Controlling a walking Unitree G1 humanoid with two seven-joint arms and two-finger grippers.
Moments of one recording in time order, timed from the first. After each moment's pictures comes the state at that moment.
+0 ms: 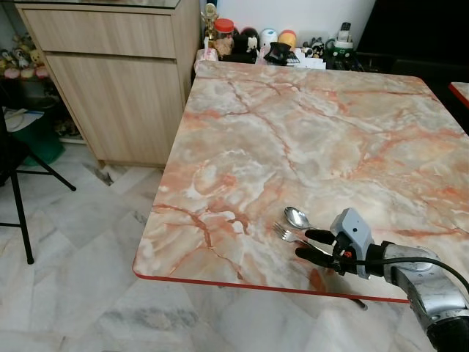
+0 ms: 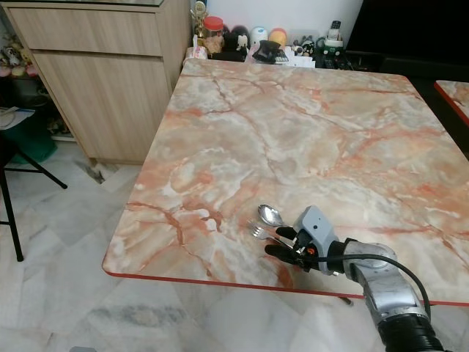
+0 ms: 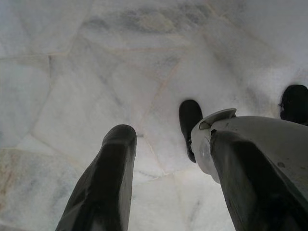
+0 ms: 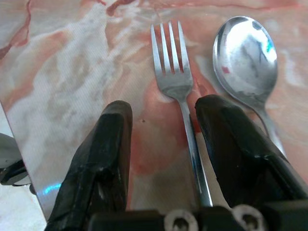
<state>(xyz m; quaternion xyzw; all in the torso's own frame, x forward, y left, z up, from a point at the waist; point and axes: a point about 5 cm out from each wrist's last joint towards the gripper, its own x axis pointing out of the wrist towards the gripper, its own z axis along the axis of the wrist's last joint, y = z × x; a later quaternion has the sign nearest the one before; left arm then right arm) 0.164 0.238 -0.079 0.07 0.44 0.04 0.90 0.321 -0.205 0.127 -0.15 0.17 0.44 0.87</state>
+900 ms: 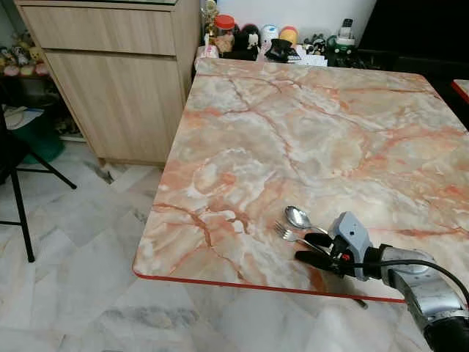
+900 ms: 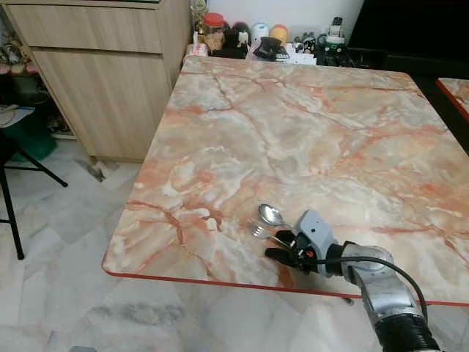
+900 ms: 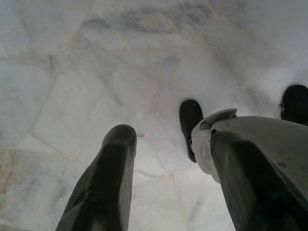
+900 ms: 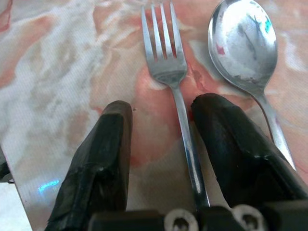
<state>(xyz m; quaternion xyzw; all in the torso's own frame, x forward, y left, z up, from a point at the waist) 0.165 0.238 -0.079 0.07 0.44 0.04 0.90 0.323 -0.210 0.121 -0.15 0.18 0.42 0.88</state>
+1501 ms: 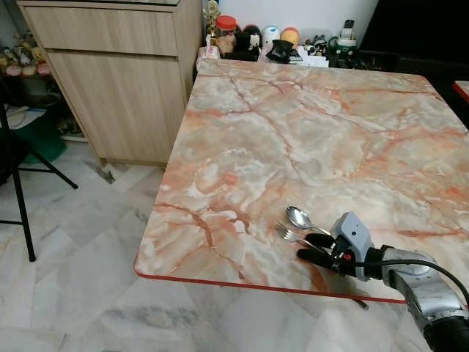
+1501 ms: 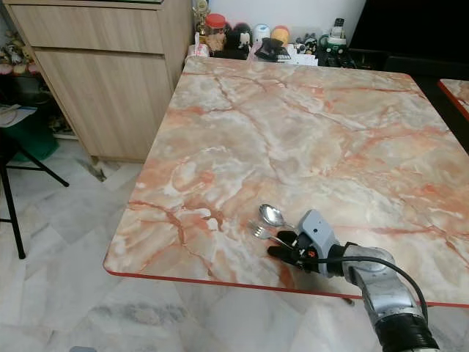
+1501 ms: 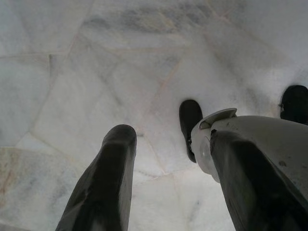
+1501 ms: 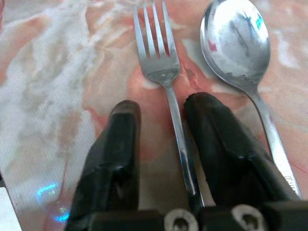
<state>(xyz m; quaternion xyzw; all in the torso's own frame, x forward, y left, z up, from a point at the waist) 0.165 0.238 -0.079 0.07 0.44 0.04 0.90 0.323 -0.214 0.117 -0.14 0.18 0.41 0.88</state>
